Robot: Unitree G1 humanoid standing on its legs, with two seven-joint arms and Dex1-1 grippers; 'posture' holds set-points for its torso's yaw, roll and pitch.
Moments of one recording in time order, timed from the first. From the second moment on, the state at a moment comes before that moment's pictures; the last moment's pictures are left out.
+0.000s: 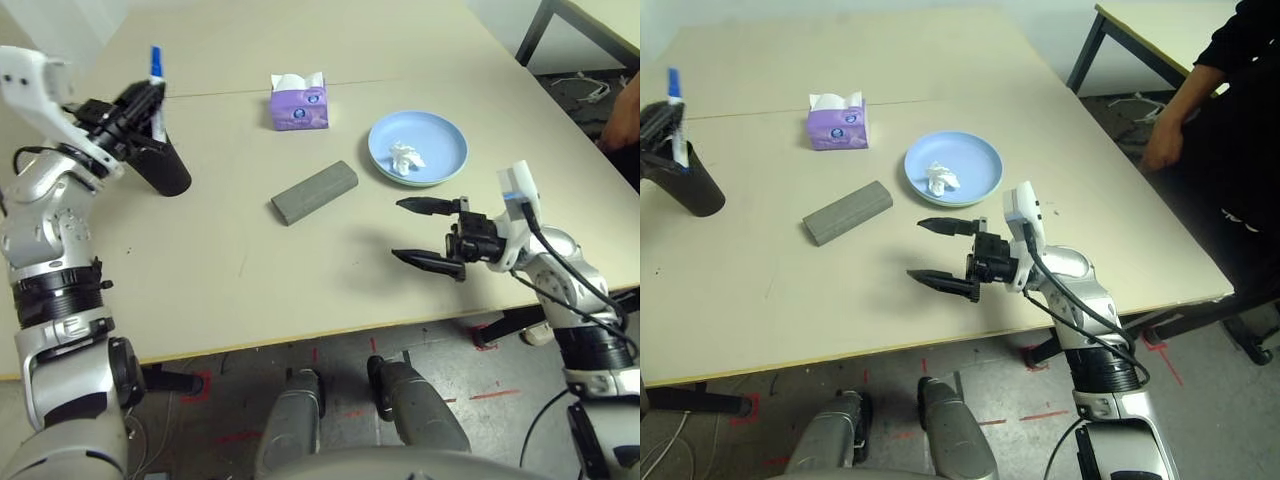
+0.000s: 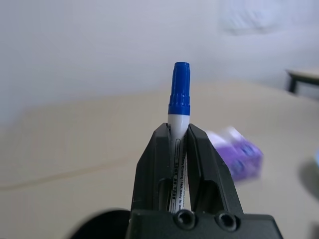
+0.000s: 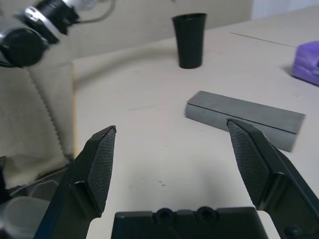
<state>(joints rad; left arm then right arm) -0.68 0.72 0.50 0.33 -0.39 0.18 -0.58 -0.41 -0.47 0.03 0.04 0.48 0.18 1.20</state>
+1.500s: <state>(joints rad) -0.84 0.75 0.43 1.01 -0.29 -0.28 -0.53 -0.33 -0.48 0.02 -0.01 0.49 0.23 1.15</state>
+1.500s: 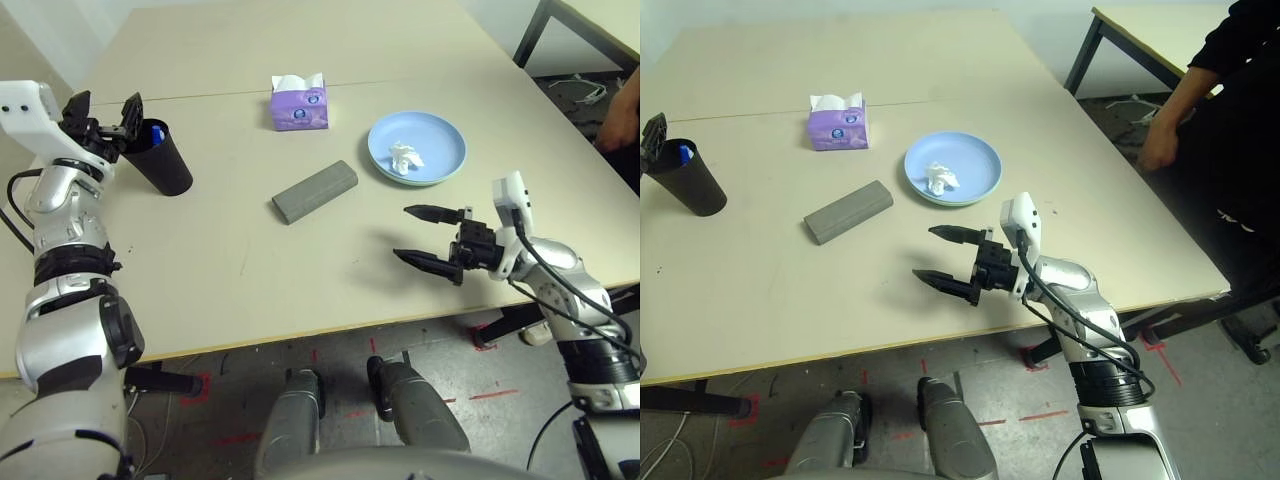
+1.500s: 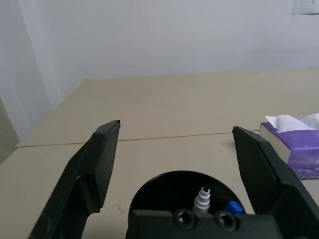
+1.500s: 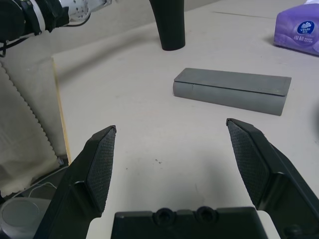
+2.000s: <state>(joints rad) -0.22 0.73 0.62 0.38 -0.53 -0.02 -0.63 -0.45 -0.57 -0.39 0.37 0.44 0.01 0.72</state>
